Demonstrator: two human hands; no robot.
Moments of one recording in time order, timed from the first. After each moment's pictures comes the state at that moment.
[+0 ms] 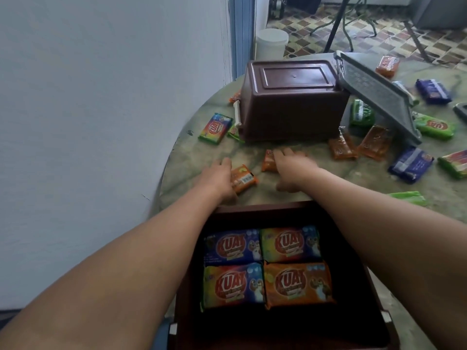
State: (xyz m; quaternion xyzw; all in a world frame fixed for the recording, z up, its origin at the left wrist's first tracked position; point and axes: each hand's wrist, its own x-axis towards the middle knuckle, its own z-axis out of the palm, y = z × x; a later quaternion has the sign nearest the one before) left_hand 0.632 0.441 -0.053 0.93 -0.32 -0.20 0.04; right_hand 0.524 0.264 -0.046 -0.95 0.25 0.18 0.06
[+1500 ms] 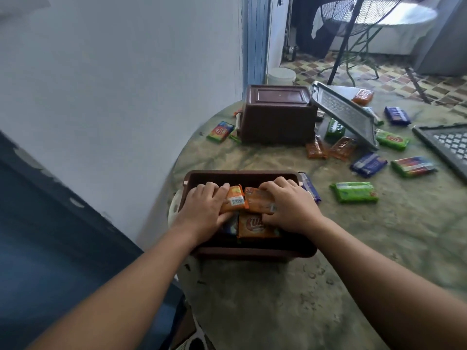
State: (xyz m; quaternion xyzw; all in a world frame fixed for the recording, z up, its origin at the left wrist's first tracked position) left_hand 0.462 0.568 -0.028 0.89 -0.45 0.05 0.10; right_hand 0.333 0.355 0.002 -0.98 0.13 -0.01 0.15
